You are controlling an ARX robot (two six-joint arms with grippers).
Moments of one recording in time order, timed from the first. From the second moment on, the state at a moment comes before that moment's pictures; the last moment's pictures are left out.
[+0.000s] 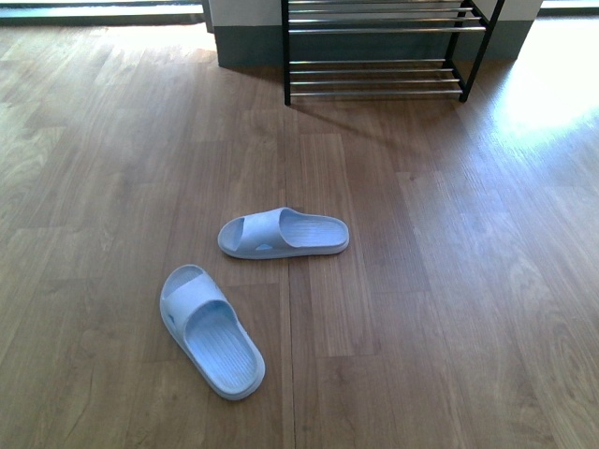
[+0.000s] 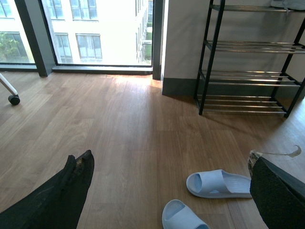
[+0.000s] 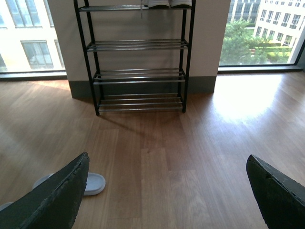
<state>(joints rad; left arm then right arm) 0.00 0.02 0.01 0.00 0.00 -0.01 0.00 0.00 0.02 0.00 0.00 0.00</state>
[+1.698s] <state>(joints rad) -0.07 2.47 1.11 0.03 0.03 -0.10 0.00 0.00 0.02 0.00 0.00 0.00</state>
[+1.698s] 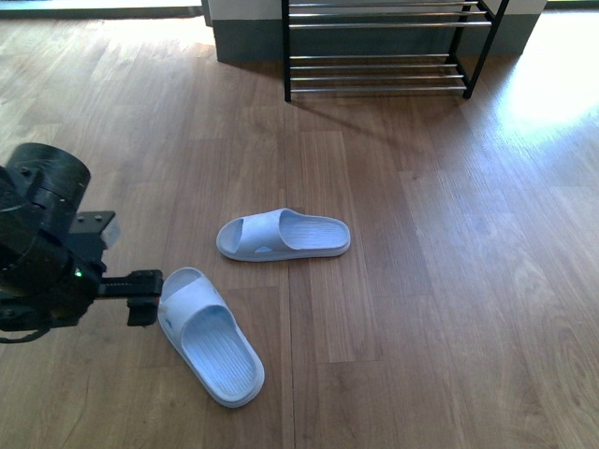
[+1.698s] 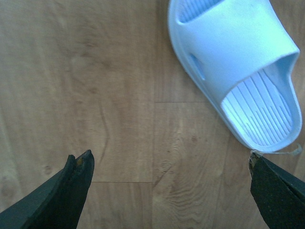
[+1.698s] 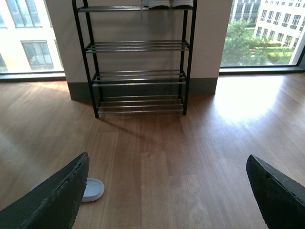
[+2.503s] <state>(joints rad) -0.16 2.92 1.49 0.11 -0.02 0.03 0.00 0.00 0.02 0.00 0.00 0.00</state>
